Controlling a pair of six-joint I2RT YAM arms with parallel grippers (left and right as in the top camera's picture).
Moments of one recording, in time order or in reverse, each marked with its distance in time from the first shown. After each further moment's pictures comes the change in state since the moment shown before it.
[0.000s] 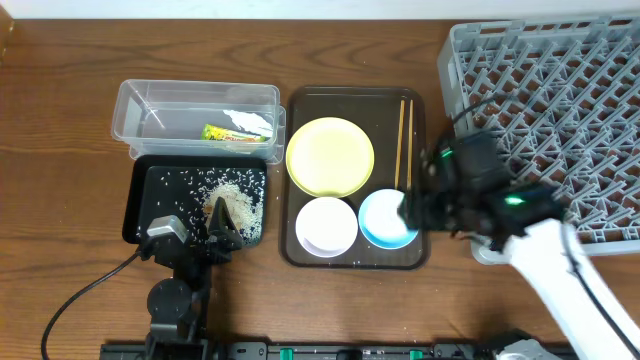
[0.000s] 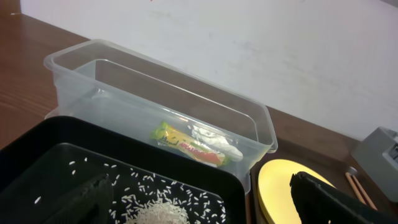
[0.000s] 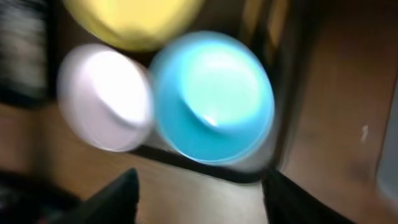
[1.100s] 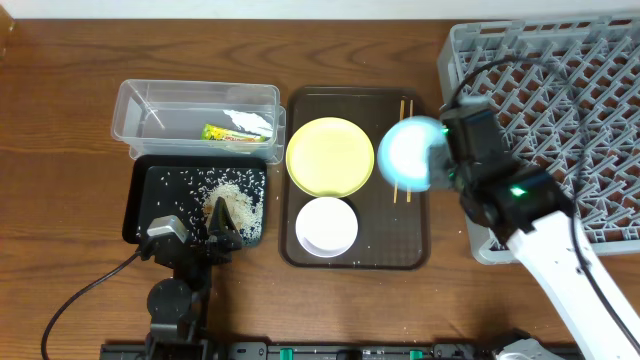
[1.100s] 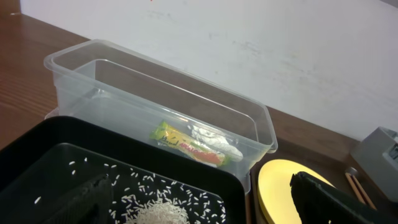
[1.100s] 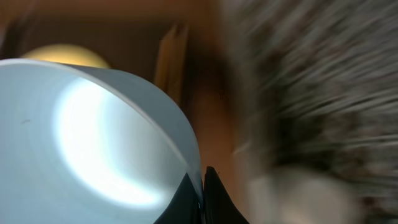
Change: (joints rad) left arm 0.000 0.000 0.000 0.000 0.000 0.000; right arm 0.018 0.006 0.171 0.147 0.560 -0.091
